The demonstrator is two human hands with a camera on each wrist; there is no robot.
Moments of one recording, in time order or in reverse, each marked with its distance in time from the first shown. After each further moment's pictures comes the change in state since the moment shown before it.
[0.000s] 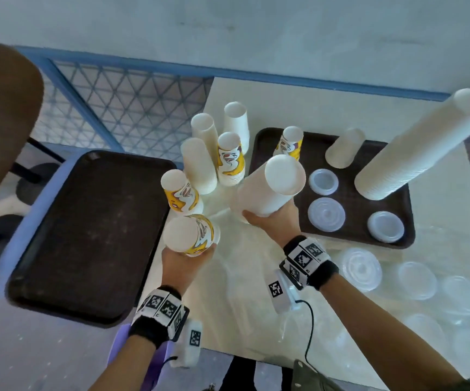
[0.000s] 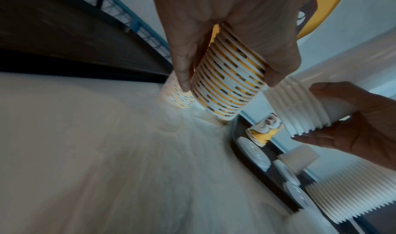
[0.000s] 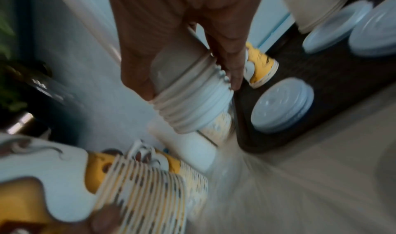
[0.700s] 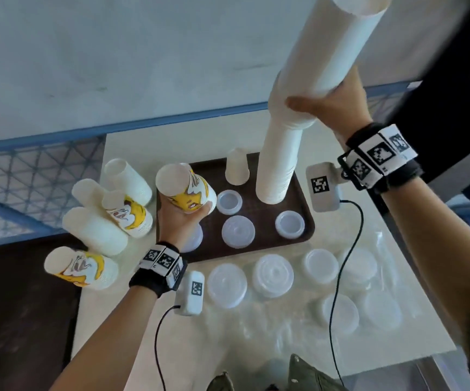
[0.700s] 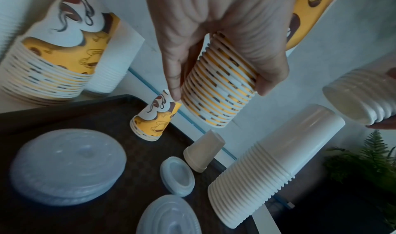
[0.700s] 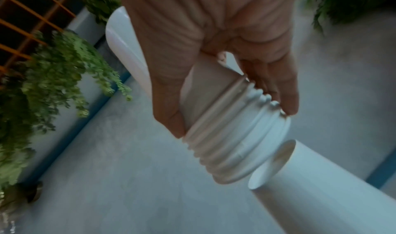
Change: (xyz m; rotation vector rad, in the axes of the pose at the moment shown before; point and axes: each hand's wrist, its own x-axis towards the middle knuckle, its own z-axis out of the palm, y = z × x) left_hand 0.029 0.164 0.173 0.093 -0.345 0.378; right_hand 0.052 -0.078 -0.327 0.040 0.510 -0.173
